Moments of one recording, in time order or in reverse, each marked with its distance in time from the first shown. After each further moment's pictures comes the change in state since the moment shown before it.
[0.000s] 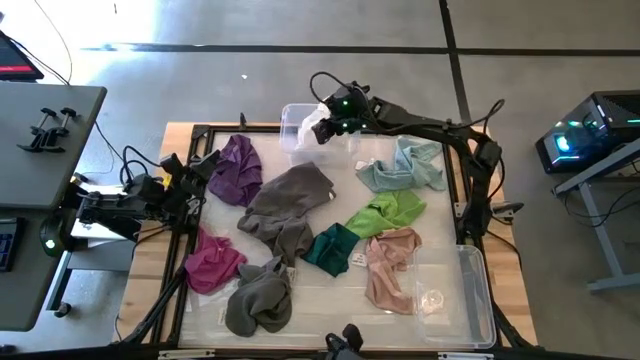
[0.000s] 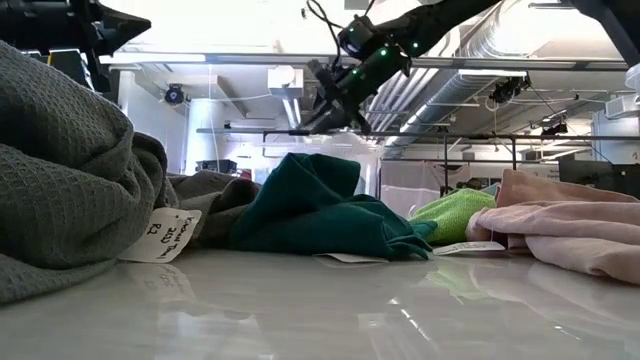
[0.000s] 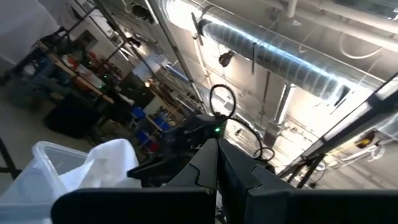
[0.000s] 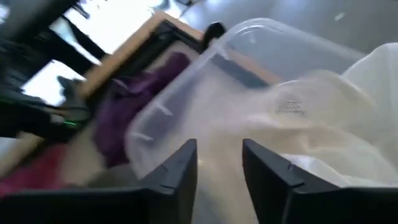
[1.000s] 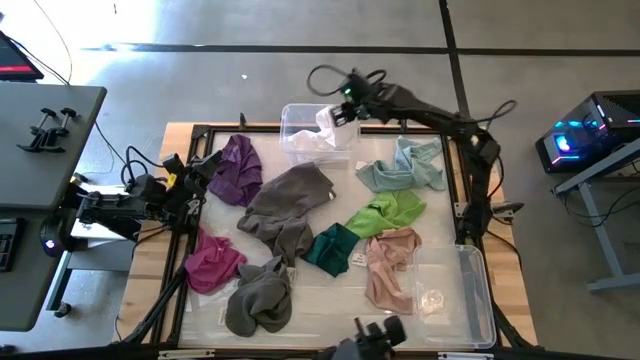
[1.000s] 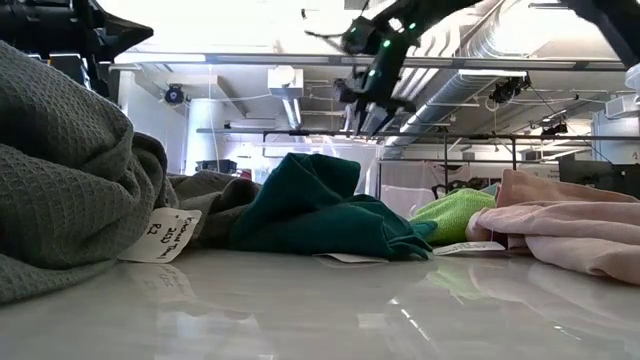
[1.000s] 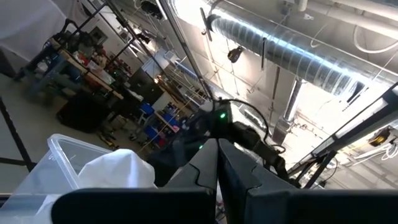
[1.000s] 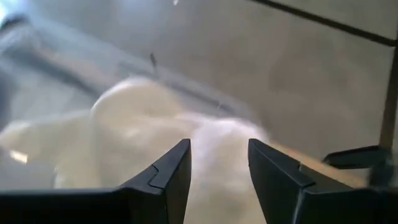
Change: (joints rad) left arm 0.000 0.000 0.000 -0.043 -0.024 -0.017; right arm -0.026 0.050 0.222 -0.535 0.538 0.021
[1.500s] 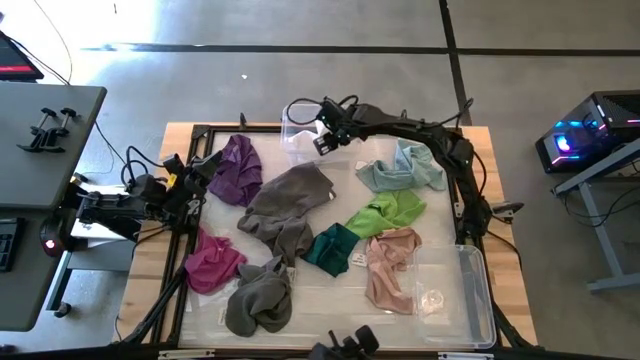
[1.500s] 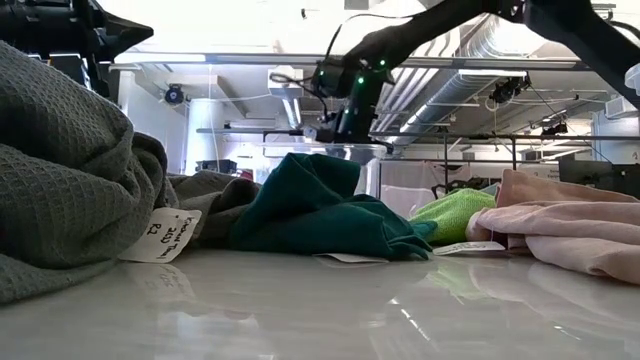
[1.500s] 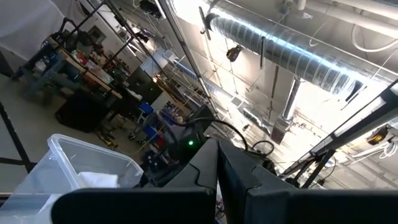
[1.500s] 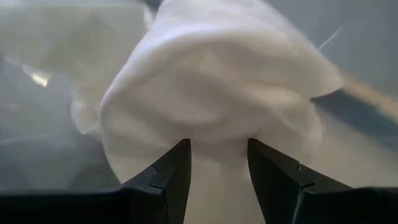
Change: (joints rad) left arm 0.000 0.000 0.000 0.000 0.007 -0.001; right arm 0.063 0.189 0.024 -0.014 -0.163 -0.004
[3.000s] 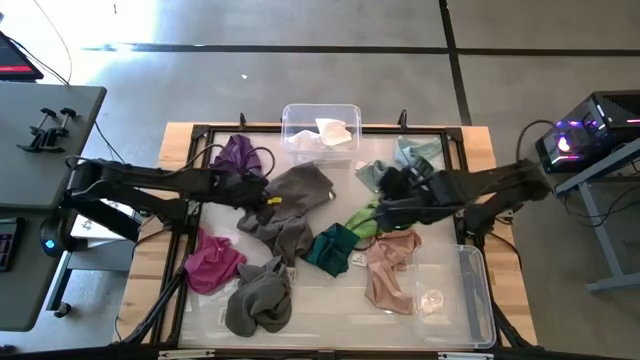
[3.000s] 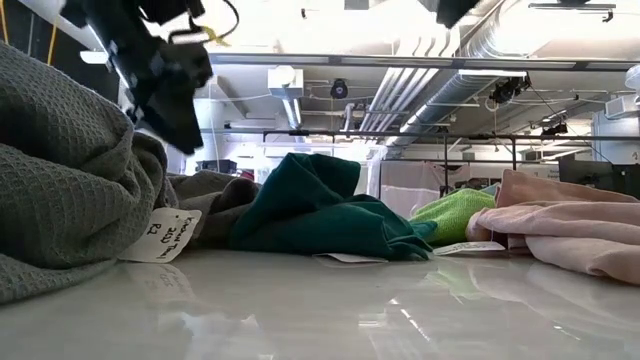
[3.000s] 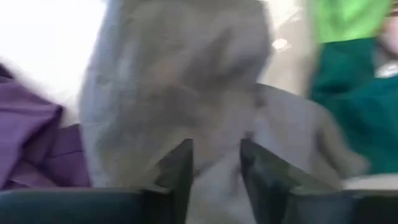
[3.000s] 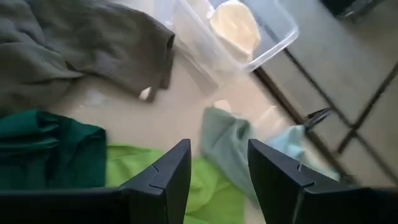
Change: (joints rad) left arm 0.124 1.158 0.634 -0.985 0.494 -0.232; right arm 0.793 -0.647 -0.236 -0.584 0.546 0.362
